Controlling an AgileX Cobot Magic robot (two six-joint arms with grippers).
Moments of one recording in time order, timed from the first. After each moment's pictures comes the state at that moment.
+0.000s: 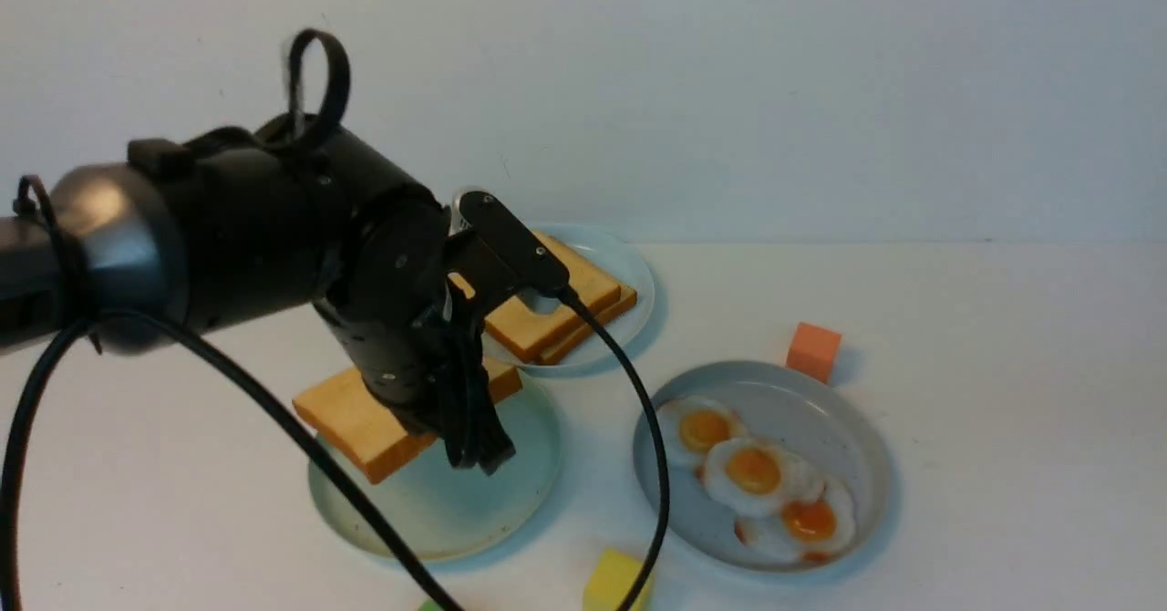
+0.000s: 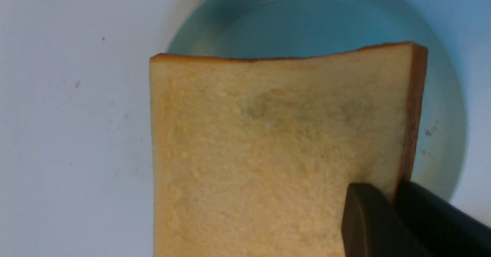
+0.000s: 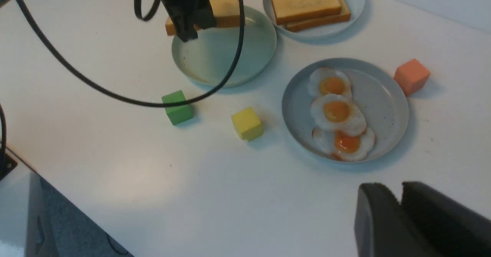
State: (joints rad) right arm 0.48 0.59 -1.14 0.19 1.21 -0.11; left arm -0.57 1.70 -1.22 0.25 0.74 0.13
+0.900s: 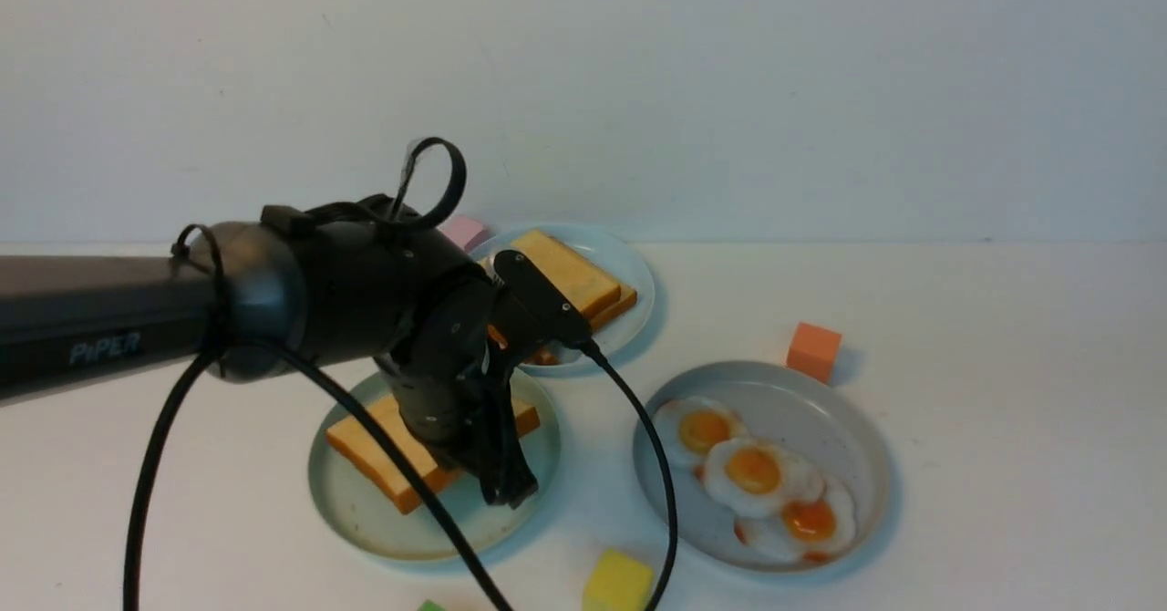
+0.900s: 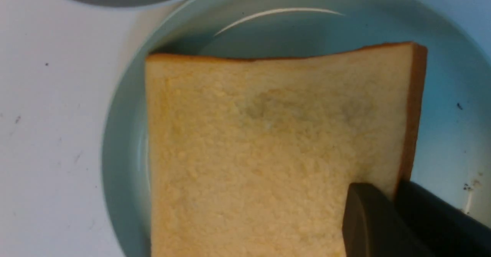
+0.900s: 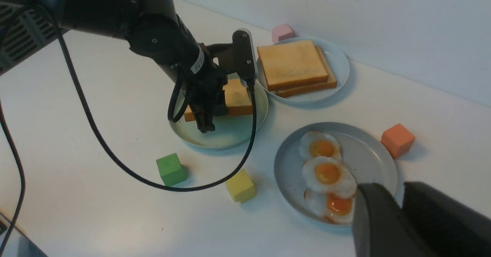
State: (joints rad) right arm 0.48 0.59 -1.14 0.19 1.07 -0.11; left arm -0.57 1.85 -1.22 0.26 0.65 0.11
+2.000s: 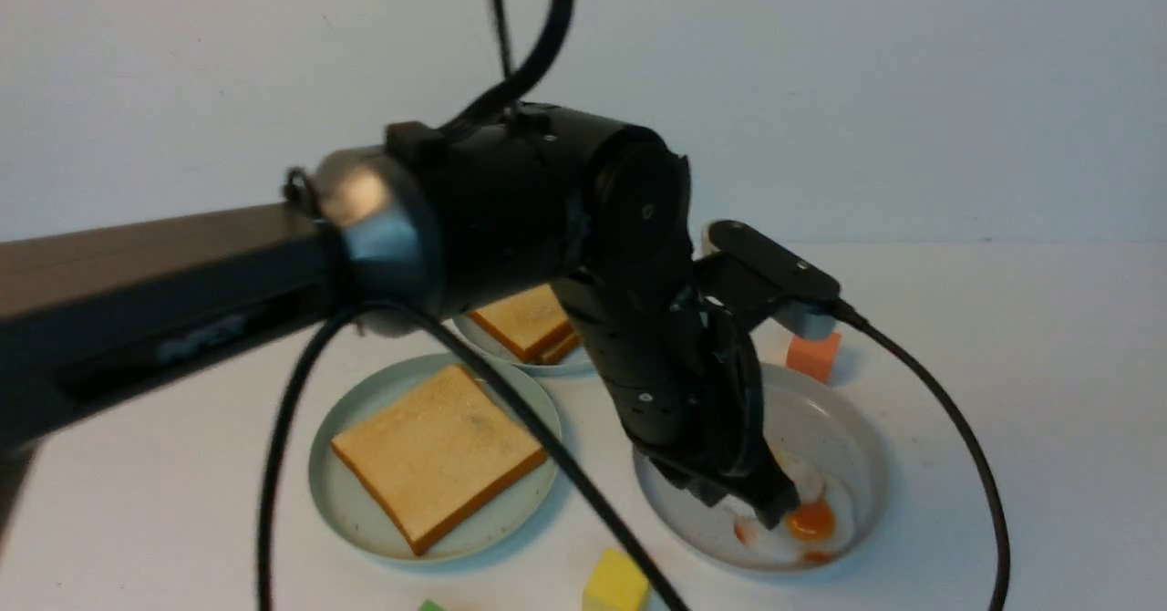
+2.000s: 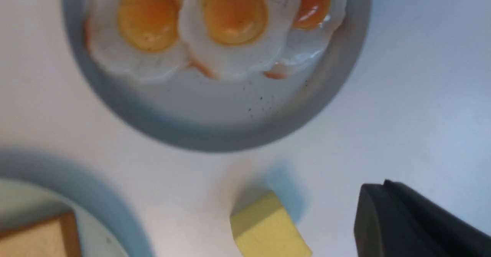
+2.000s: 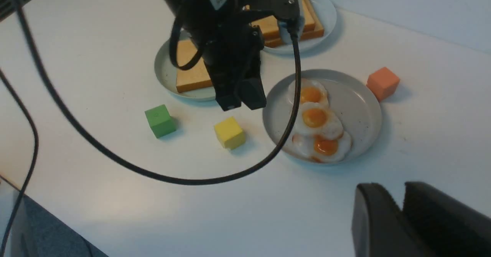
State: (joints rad) right arm 0.48 0.50 -1.14 0.13 1.26 -0.06; left arm -0.79 1.94 -1.63 -0.21 0.98 0.34
